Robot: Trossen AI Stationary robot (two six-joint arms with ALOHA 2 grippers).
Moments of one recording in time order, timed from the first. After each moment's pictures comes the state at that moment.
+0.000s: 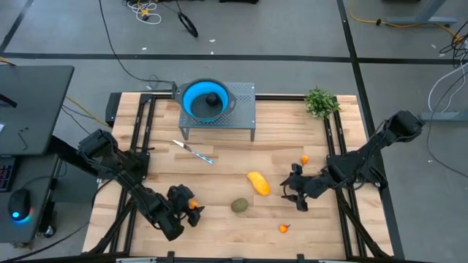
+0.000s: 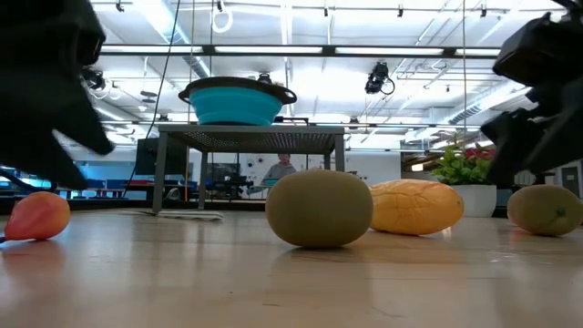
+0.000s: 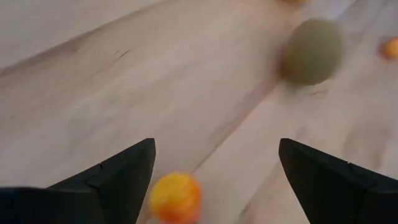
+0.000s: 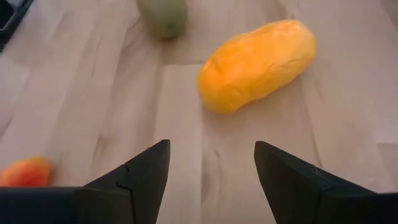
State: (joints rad) left arm -0.83 1.67 0.86 -0.42 -0.73 -1.64; right arm 0.59 1.18 0.36 0.04 0.34 0.44
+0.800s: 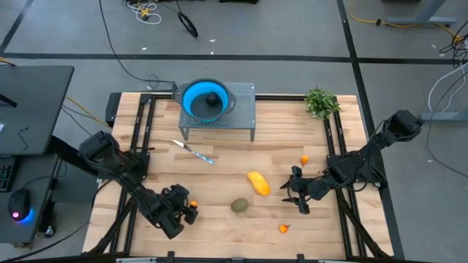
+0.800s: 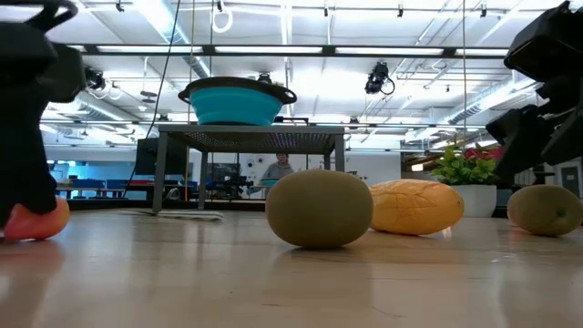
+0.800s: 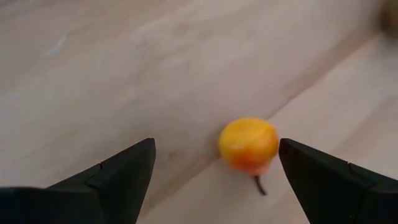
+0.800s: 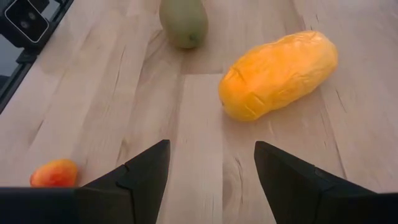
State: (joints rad) left arm -0.83 1.70 0.86 -0.54 -0.54 -1.81; right arm 0.62 1.18 0.33 0.14 0.34 0.44
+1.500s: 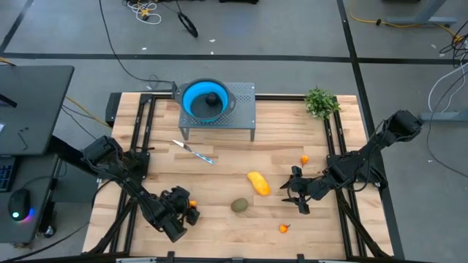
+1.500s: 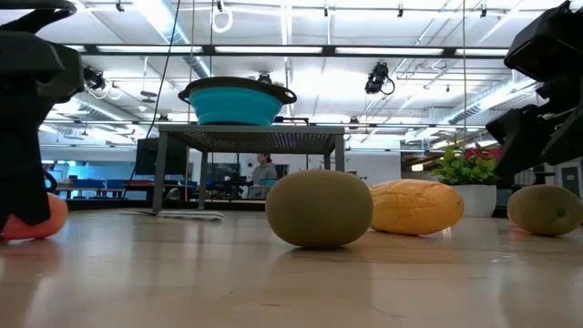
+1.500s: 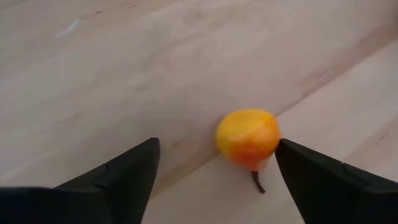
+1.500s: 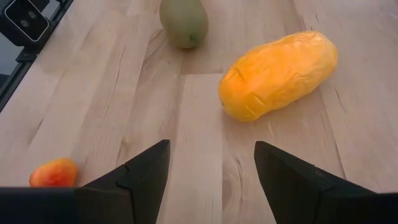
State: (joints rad) left arm -0.84 1.77 0.94 -0.64 -0.50 -1.88; right arm 0.62 1.18 0.33 0.14 0.34 0.44
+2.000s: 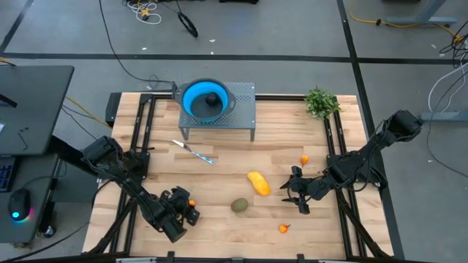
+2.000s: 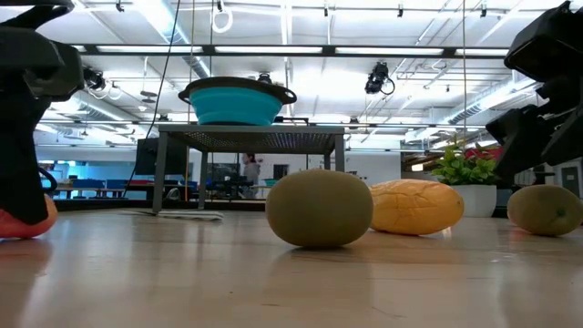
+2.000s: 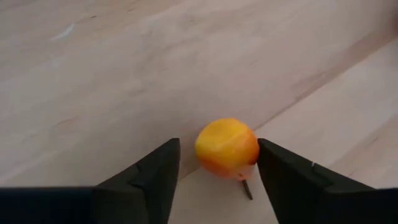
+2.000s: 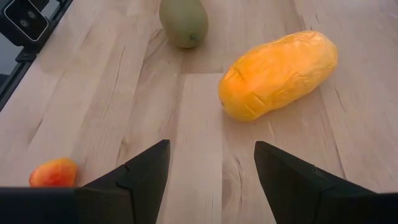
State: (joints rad) left arm -0.84 1.77 0.94 -0.64 -0.53 -1.88; right arm 0.62 1.18 0.33 0.14 0.34 0.44
